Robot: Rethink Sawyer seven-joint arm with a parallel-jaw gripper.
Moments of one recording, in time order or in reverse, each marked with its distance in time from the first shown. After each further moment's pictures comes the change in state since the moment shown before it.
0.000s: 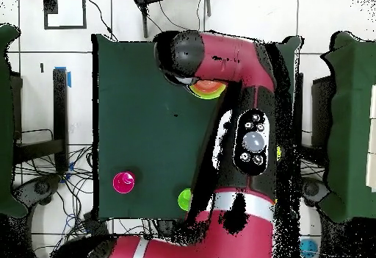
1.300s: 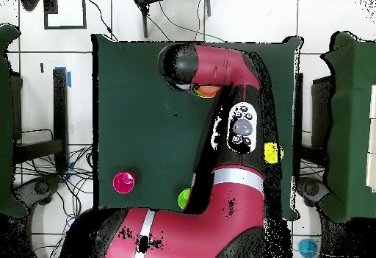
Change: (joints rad) arm -0.003 0.126 0.029 -0.005 -0.047 -0.103 0.000
